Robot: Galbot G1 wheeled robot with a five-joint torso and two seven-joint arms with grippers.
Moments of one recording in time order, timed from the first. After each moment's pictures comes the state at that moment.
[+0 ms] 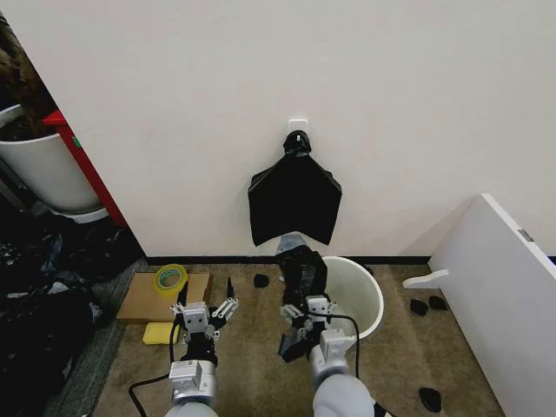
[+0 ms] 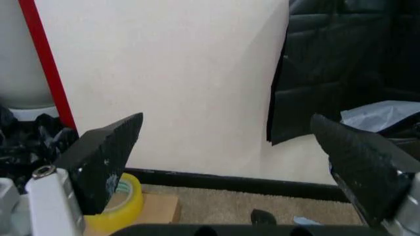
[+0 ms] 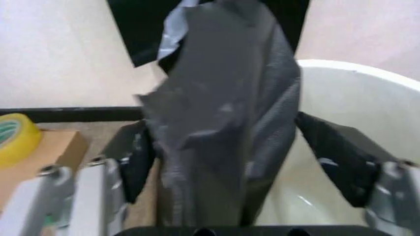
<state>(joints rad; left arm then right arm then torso) 1.61 -1.26 -0.18 -2.13 -0.09 -0.09 -0.53 -1.27 1.18 -0.18 2.01 0.41 -0.22 0.72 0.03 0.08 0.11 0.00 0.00</state>
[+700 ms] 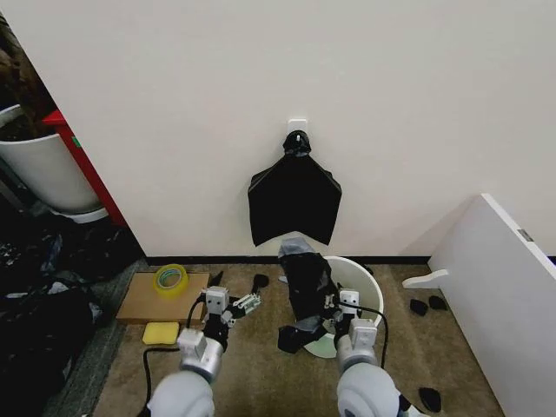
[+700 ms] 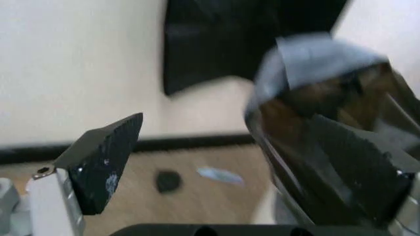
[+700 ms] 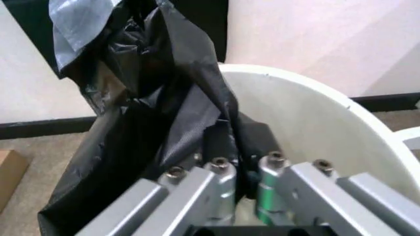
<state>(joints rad) 1.29 -0.97 -0.01 -2.01 -0.62 0.06 -0.29 -1.30 1.13 -0.03 2.02 0.50 -0.21 0.70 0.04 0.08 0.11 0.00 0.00</state>
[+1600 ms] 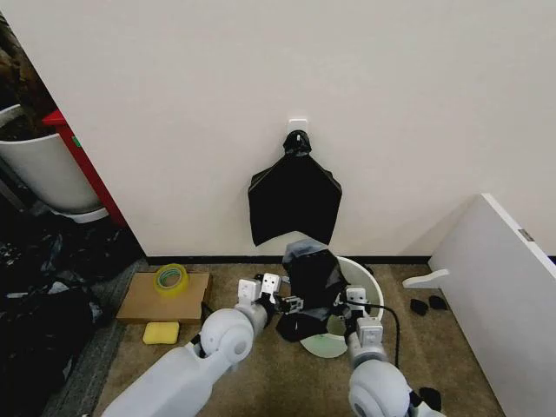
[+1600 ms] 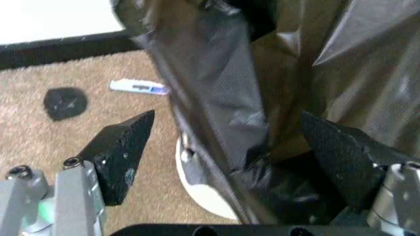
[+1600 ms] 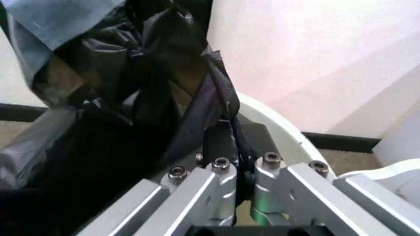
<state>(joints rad) 0.91 -1.12 0.22 -1.87 -0.89 0.59 -0.42 -1.33 1.08 0.04 2.00 0.33 -0.25 0.62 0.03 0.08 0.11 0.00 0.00</state>
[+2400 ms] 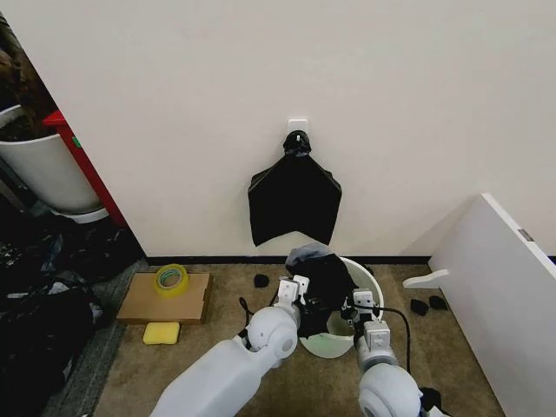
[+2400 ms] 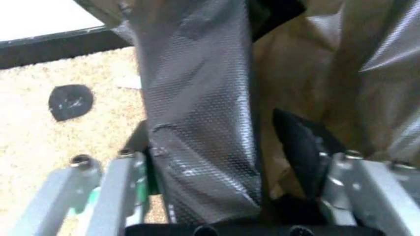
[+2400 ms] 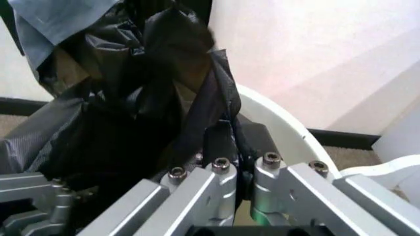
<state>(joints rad) 0.85 -1.29 0.31 -1.69 -0.80 0.62 -0.56 -1.35 1.08 0.04 2.00 0.32 -0.23 0.62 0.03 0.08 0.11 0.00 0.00</state>
